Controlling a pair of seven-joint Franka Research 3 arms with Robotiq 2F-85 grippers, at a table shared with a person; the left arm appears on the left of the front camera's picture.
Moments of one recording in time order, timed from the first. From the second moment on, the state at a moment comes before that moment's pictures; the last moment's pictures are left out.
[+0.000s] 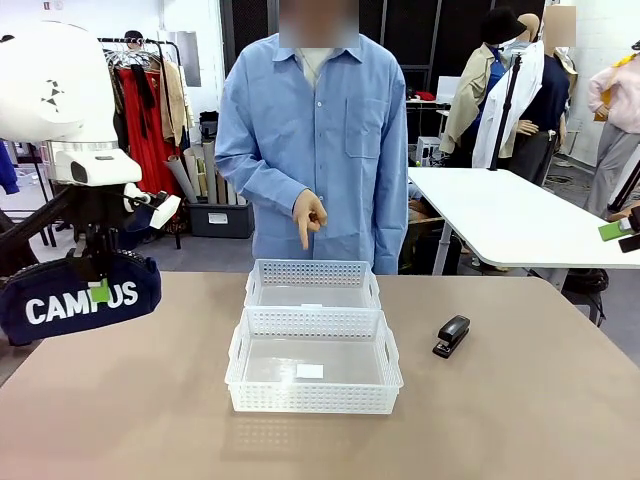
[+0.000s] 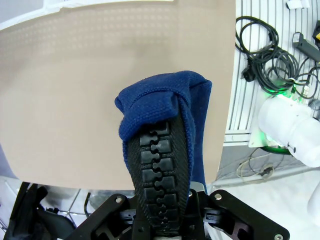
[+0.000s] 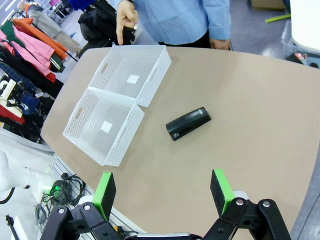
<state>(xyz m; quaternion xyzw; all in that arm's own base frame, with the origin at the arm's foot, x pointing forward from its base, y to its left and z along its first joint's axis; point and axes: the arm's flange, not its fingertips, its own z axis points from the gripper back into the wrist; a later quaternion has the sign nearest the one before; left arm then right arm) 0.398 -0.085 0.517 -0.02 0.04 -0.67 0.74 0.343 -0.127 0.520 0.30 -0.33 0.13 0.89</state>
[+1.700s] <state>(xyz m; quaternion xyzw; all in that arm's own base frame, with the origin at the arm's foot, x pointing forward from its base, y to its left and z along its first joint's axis) 0.539 -0.218 0.519 -0.08 0.06 -0.76 0.65 0.343 -0.127 0.521 0.30 -0.33 0.13 0.89</state>
